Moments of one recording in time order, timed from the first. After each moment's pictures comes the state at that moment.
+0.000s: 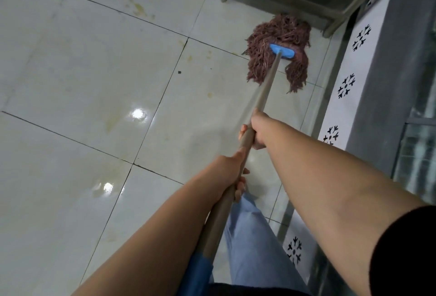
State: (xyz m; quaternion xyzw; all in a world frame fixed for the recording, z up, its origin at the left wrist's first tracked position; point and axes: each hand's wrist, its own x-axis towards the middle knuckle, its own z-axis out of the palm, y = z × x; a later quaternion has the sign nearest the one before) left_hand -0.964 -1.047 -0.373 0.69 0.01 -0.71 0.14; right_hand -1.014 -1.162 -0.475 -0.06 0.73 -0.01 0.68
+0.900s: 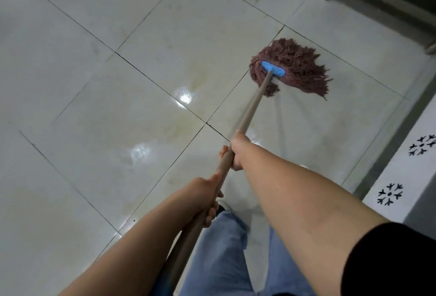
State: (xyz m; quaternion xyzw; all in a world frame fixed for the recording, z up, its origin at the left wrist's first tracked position) left_hand -0.832 -0.693 -0.339 0.74 0.11 -0.64 0.17; right_hand -0.841 -0.807 -0.451 -0.12 0.67 0.11 0.72
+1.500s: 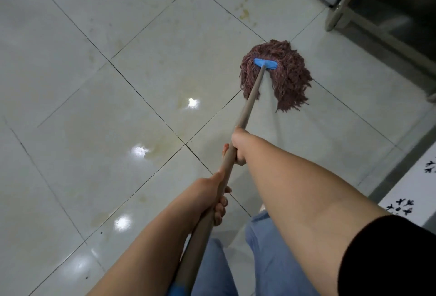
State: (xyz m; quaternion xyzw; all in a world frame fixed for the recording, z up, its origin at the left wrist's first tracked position) left_hand -0.859 -0.916 -0.352 0.67 0.23 -0.63 0.32; right_hand -0.837 -1.039 -0.457 -0.22 0.66 0.22 0.69
